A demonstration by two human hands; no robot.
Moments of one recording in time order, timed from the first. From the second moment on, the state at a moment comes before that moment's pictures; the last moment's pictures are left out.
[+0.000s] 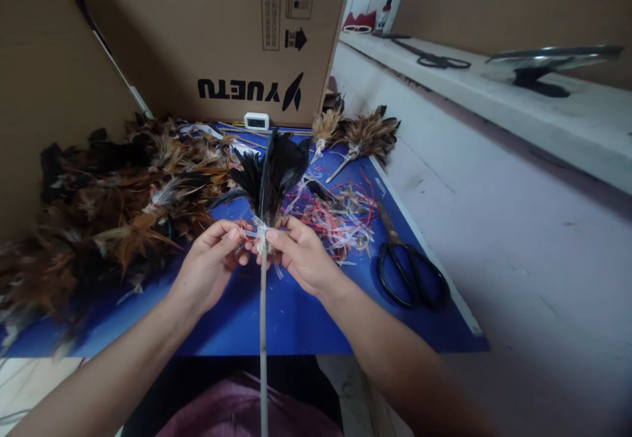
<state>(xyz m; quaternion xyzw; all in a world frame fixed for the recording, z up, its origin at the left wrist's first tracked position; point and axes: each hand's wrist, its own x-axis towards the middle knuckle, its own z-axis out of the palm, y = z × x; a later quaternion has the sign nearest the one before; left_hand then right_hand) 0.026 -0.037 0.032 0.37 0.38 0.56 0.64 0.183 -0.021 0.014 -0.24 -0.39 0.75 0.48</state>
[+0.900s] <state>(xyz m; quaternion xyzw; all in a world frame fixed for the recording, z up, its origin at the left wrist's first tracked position) 0.035 -0.035 0.031 0.47 0.47 0.57 0.47 0.182 -0.020 0.009 -0.25 -0.40 0.74 0.47</state>
